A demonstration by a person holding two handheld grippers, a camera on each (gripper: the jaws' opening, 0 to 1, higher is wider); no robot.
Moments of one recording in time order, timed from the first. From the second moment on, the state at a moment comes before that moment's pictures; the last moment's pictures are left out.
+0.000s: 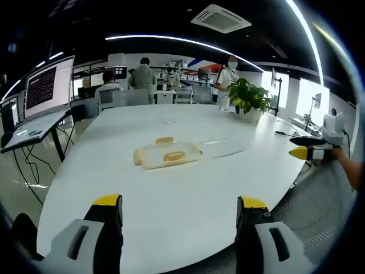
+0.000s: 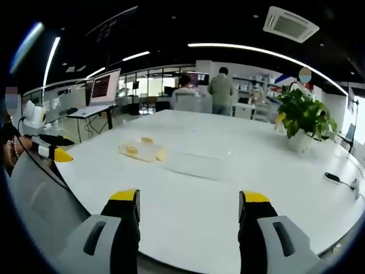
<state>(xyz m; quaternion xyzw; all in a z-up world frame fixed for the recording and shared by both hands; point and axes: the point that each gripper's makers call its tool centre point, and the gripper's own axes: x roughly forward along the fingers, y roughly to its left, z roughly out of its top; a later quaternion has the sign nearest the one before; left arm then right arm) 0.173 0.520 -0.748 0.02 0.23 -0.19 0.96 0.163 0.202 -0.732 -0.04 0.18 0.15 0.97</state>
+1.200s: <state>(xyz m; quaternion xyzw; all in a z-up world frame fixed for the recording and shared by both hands) 0.176 0.522 -0.743 0.02 0.21 -0.19 0.96 0.164 0.207 -0.729 -0.03 0.17 0.16 0.97</state>
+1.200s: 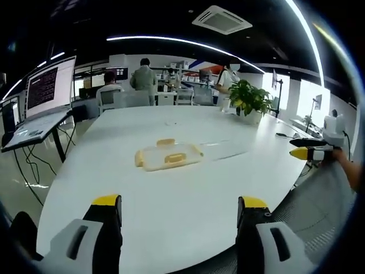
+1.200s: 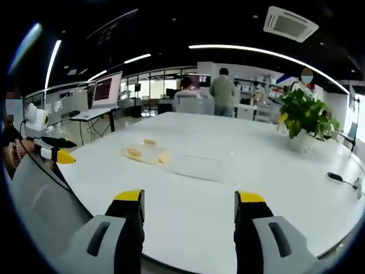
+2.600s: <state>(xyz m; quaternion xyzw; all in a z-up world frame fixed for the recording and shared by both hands) 0.176 0.525 -0.746 0.02 0.22 -0.18 0.96 0.163 0.206 -0.733 -0.04 0.18 0.15 0.97</state>
